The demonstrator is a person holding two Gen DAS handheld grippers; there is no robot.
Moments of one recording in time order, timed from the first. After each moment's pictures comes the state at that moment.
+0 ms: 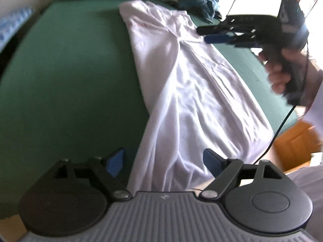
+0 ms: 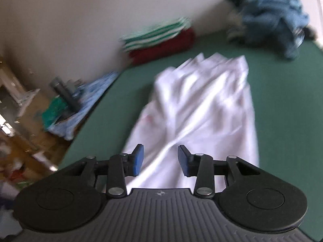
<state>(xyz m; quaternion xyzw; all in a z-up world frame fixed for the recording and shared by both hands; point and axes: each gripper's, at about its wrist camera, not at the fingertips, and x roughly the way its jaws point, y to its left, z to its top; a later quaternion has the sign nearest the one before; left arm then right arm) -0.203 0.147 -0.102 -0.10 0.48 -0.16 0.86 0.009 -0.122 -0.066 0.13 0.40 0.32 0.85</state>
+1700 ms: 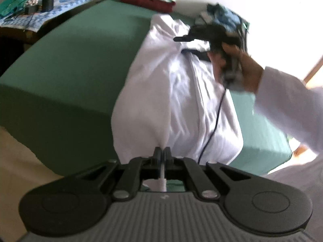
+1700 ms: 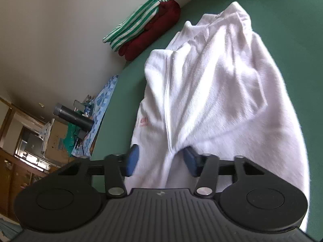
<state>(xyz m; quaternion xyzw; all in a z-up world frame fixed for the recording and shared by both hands) -0.306 0.038 -0.079 -0.19 0.43 0.01 0.88 0.080 -0.113 -0.128 0.27 0.46 0.33 0.78</state>
